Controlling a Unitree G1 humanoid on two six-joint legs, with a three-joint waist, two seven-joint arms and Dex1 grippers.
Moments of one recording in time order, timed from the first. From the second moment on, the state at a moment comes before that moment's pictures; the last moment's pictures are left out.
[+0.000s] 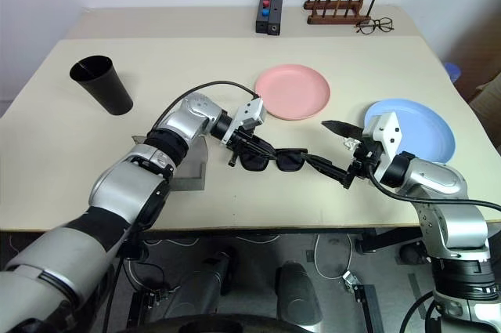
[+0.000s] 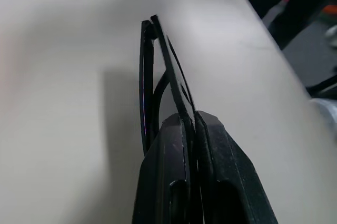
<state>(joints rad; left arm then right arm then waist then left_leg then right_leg) -1.22 0.12 -0.26 1.21 0.05 0.02 -1.53 -0.15 -0.69 -0.21 -0.22 0.55 0.32 0.99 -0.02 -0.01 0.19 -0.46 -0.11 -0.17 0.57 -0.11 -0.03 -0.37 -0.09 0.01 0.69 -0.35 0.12</state>
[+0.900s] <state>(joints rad) -1.07 1.06 -0.69 0.45 -0.75 0.53 -1.61 -0.25 -0.67 -0.13 -0.16 0.54 0.31 1.03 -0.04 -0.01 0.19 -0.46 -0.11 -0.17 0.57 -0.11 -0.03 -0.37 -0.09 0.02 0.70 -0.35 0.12</state>
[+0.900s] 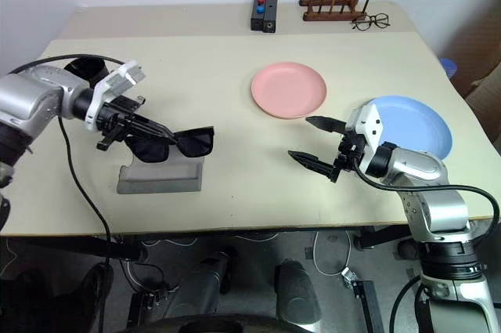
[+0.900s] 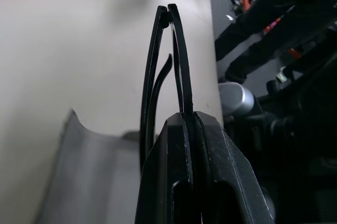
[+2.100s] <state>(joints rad) -0.81 1.04 -0.73 0.57 -0.73 0.27 -1.61 -0.25 -0.67 -0.12 -0.15 0.53 0.30 1.05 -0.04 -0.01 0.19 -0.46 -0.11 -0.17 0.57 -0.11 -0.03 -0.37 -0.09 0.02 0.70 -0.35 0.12</state>
